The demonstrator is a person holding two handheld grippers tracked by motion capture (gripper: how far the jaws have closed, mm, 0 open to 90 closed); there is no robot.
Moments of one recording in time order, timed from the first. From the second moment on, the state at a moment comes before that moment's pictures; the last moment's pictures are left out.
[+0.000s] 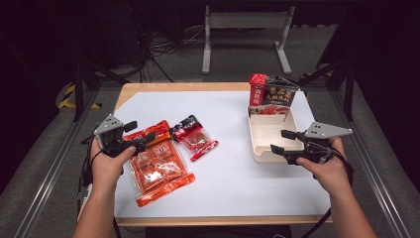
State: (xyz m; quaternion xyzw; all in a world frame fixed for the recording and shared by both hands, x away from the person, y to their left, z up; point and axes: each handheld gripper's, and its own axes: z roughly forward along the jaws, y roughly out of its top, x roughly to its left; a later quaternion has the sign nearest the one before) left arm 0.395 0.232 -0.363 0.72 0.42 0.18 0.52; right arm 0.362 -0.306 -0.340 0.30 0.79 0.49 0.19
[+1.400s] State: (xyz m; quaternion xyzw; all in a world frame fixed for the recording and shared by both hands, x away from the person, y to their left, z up) left arm 0.423 0.298 -0.440 0.69 0.56 0.21 0.42; right arm 0.367 -0.284 -0.354 0.28 0.81 0.49 0.16
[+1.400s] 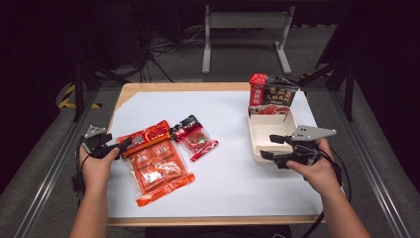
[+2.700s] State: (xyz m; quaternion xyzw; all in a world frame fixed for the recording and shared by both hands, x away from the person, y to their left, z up) left arm 0.429 0.299 -0.454 0.68 0.57 0.10 0.45; right arm 0.367 -0.279 -0.357 0.28 0.82 0.48 0.15
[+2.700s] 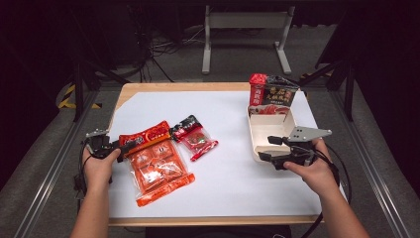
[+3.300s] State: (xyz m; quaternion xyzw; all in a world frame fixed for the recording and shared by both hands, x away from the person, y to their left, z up) left arm 0.440 0.287 -0.461 0.67 0.60 0.10 0.42; right arm 0.366 -0.280 -0.356 0.29 0.82 0.48 0.15
